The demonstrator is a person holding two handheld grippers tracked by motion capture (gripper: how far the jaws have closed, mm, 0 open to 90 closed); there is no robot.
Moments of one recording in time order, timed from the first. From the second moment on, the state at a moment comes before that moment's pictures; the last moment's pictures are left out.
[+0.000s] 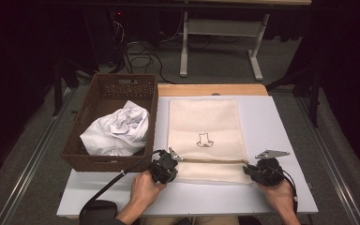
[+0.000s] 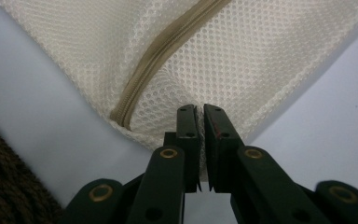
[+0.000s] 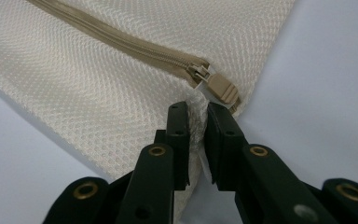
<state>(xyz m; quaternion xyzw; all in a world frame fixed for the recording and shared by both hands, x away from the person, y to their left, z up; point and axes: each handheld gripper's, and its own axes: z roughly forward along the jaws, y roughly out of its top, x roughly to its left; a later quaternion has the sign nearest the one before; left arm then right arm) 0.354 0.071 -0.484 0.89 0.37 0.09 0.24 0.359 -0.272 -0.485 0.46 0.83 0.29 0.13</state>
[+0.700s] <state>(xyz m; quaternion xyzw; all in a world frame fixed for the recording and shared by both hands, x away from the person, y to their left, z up) 0.361 0.066 -0.500 0.87 0.38 0.13 0.28 0.363 -0.286 -0.478 0.49 0.79 0.34 0.13</state>
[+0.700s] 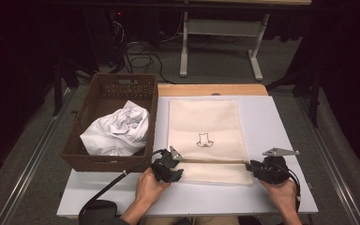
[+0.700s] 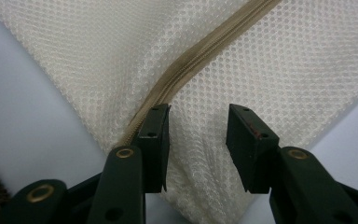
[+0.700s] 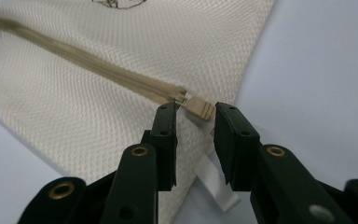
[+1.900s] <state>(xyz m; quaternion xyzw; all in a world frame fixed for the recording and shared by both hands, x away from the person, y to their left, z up) 0.359 0.066 -0.502 0.87 0.38 0.13 0.28 0.369 -0.267 -0.479 0.47 0.80 0.34 0.13</state>
